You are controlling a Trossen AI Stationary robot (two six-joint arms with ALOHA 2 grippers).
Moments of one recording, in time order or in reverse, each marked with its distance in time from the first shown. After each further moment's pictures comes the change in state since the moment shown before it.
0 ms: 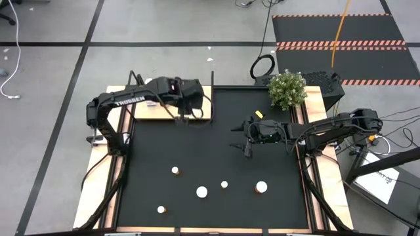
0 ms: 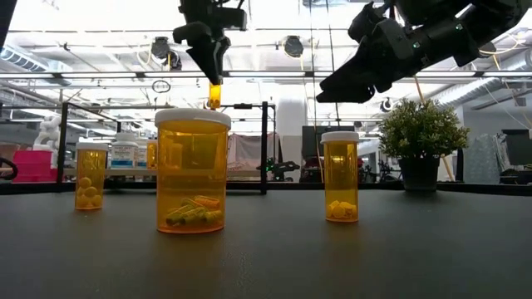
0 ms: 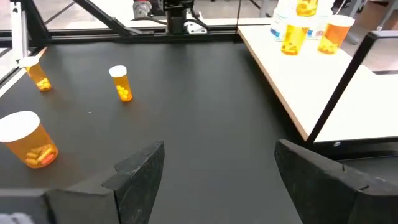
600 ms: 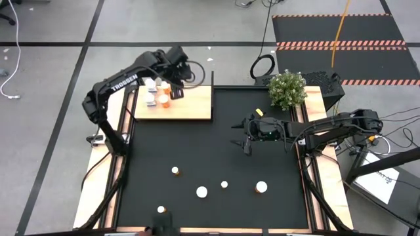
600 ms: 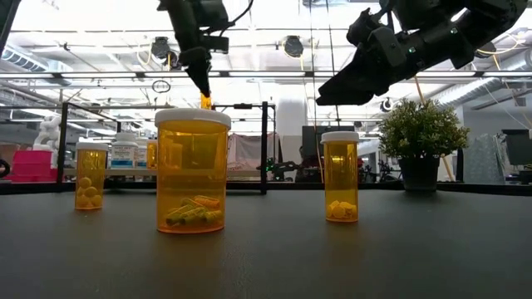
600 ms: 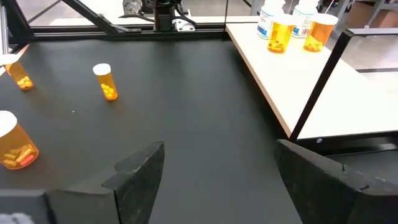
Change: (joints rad) left arm 0.377 0.000 0.020 0.077 0.171 0.086; right arm -0.039 0.000 0.000 -0.007 -0.003 -0.019
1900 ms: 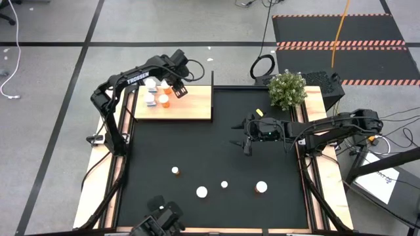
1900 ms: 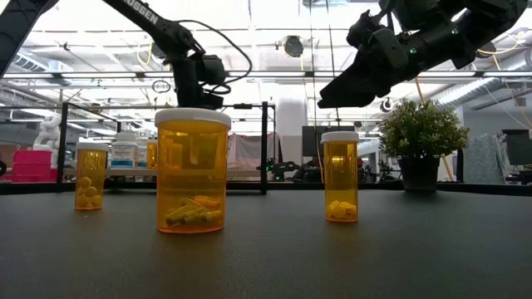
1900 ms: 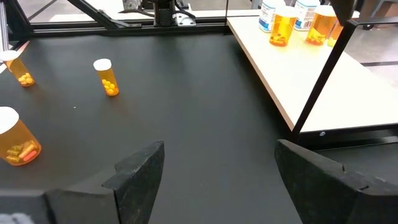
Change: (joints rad) left arm 0.148 0.143 -0.210 0.222 -0.039 -0.264; right arm 0.001 0.000 0.000 -0.020 0.000 0.016
